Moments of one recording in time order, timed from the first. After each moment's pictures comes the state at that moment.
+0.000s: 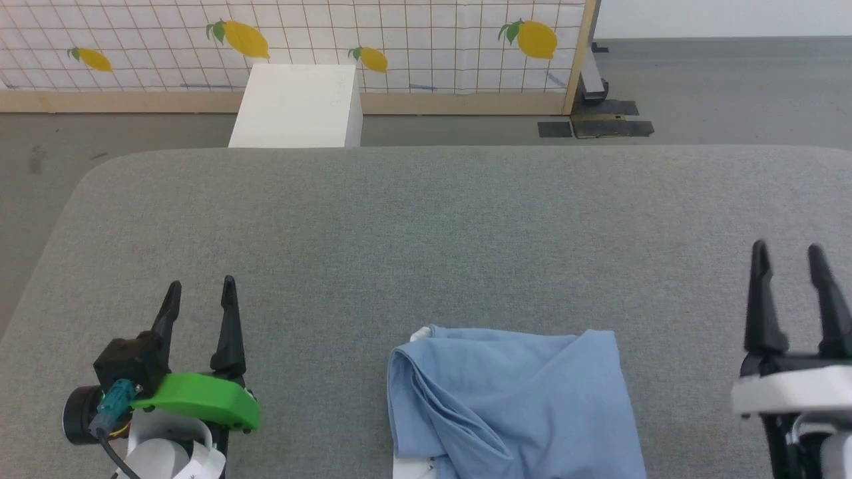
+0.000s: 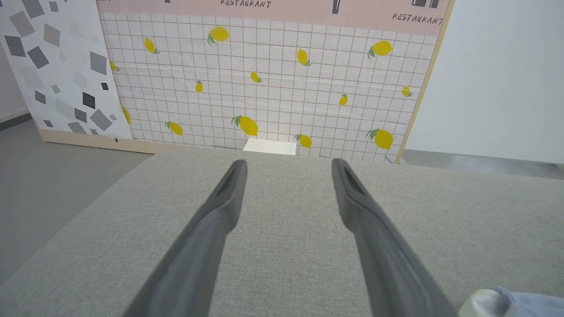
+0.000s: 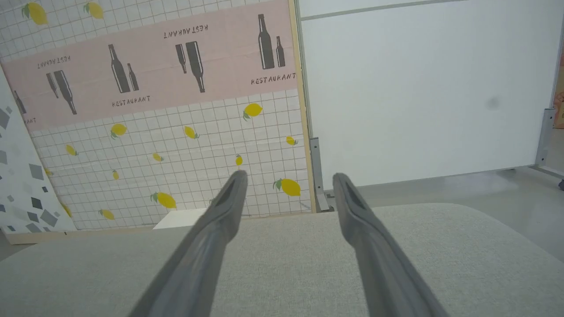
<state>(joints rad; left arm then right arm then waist) -0.08 0.26 -0.12 0.12 -0.37 0.05 -0.24 -0.05 -0.10 -0.18 0.01 0.24 0.13 -0.23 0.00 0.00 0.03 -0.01</state>
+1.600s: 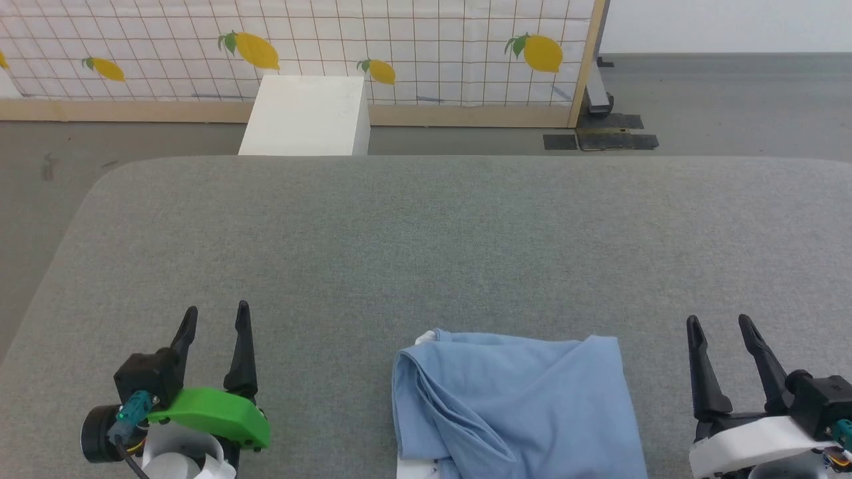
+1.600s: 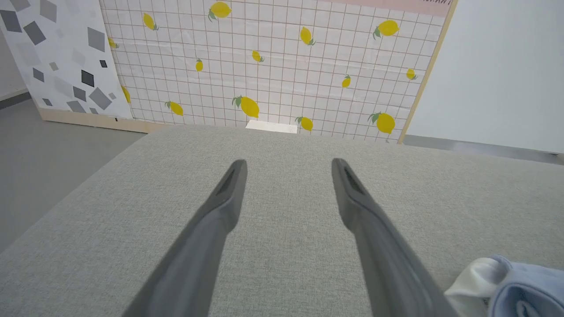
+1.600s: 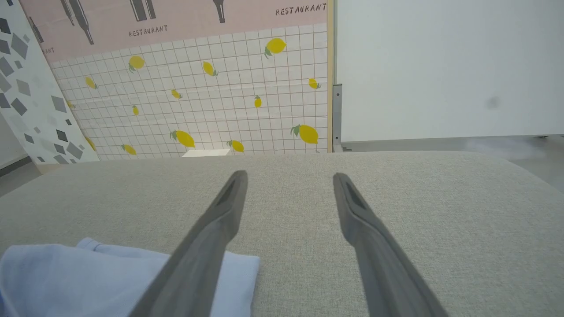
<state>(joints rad) -0.07 0.25 -0.15 0.20 -0.39 0.05 -0.25 0.07 -0.10 -0.07 0.10 0.19 0.13 -0.23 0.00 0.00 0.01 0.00</state>
